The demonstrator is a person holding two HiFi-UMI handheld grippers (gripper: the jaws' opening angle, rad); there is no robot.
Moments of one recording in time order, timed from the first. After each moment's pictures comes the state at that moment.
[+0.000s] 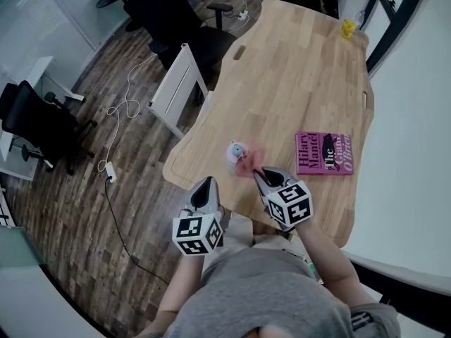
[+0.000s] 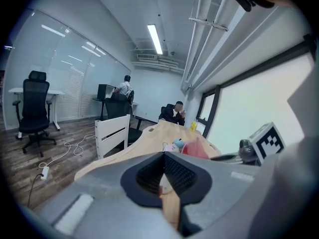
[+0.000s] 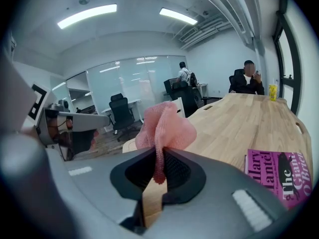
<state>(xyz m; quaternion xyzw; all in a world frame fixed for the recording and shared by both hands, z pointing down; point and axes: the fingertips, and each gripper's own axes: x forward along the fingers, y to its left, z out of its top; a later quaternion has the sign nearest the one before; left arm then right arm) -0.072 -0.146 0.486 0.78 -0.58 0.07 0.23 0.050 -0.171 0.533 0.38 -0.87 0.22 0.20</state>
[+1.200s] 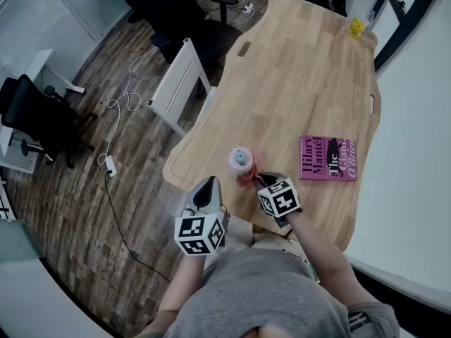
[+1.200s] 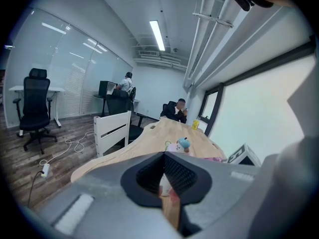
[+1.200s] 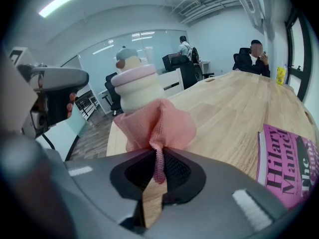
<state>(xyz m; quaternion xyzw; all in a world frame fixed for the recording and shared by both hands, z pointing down) -0.069 -0.168 0.501 0.77 -0.59 0.08 0.24 0.048 -0.187 0.638 0.35 -0.84 0.28 0.32</state>
